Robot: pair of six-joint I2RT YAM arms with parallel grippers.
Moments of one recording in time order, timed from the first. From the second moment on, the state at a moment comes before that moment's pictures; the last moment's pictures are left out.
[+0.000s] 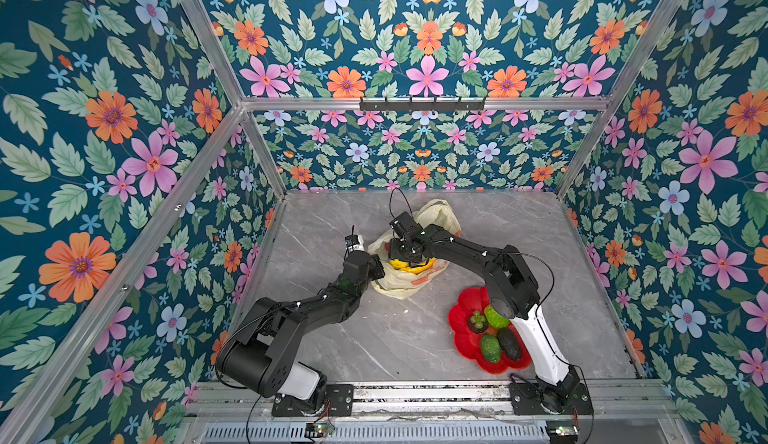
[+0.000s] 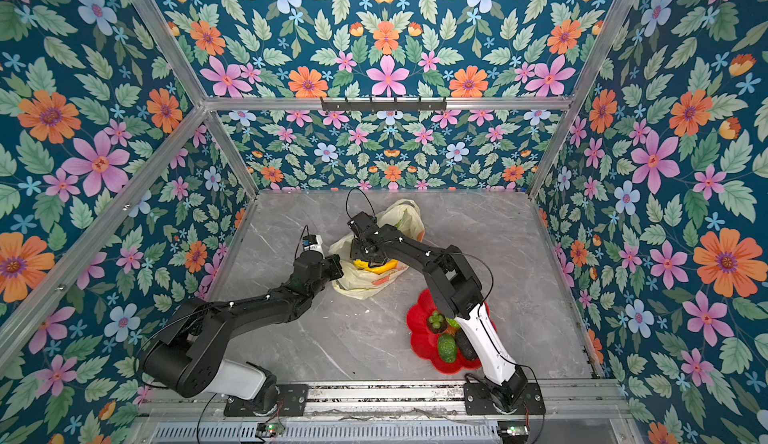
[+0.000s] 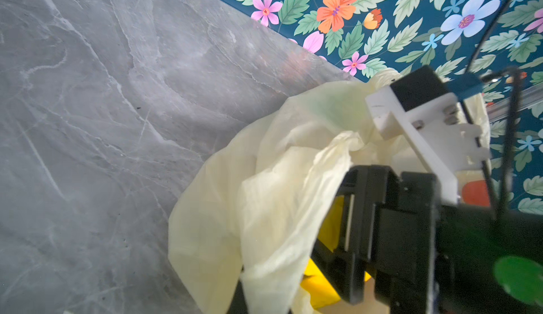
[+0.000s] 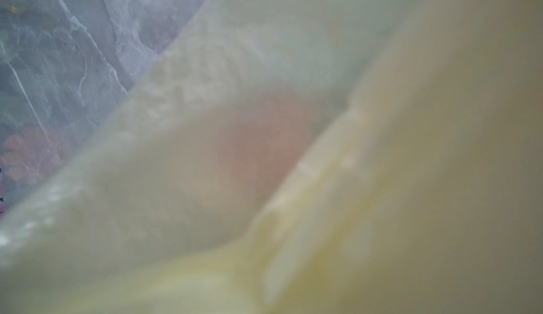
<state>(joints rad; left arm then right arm) -0.49 1.48 0.54 0.46 -0.16 -0.62 0.75 2.31 1.90 -0.59 0.01 0.76</state>
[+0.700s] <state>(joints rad) -0.48 1.51 0.58 0.45 -0.14 -0.60 0.76 1.99 1.67 -0.59 -0.02 0.70</state>
